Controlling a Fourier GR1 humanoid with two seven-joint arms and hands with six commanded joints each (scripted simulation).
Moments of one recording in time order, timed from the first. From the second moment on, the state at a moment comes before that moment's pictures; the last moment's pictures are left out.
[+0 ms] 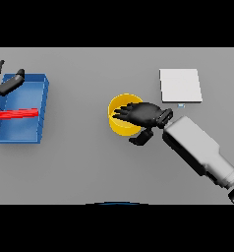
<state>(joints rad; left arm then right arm) -0.49 0.62 -0.13 -1.15 -0.04 -0.03 0.43 -0.69 -0.34 0.69 -1.11 0.88 0.43 -0.23</state>
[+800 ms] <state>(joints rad) -0.51 0.62 -0.13 -1.14 -0.05 -0.04 0.42 -0.71 -0.34 0.69 -1.10 0.85 0.48 -0.25</state>
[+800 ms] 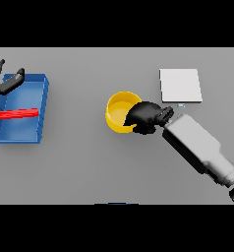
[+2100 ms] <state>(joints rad) -0.49 0.62 -0.11 -1.22 0.00 -0.04 0.50 -0.80 -0.55 0.49 -1.13 0.80 0.43 -0.13</state>
